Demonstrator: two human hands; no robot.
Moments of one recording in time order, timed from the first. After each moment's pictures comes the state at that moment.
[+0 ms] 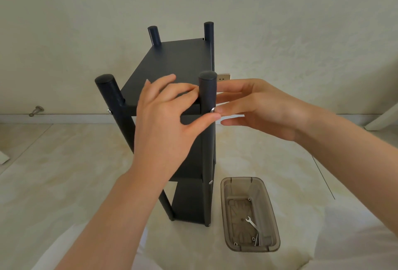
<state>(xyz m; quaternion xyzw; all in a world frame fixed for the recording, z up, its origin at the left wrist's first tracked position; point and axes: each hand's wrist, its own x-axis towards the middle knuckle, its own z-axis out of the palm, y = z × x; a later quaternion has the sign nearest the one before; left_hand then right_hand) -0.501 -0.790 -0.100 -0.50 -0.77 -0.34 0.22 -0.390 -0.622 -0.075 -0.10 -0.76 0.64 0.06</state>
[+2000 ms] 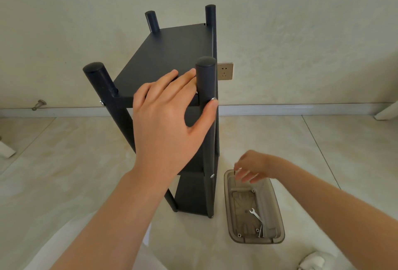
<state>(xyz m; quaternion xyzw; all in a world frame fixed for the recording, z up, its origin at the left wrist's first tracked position) -0.501 -0.782 -0.120 -0.49 -0.75 -0.31 0.33 -0.404 -0.575 -0.291 -0.42 -0.73 0.51 -0.18</state>
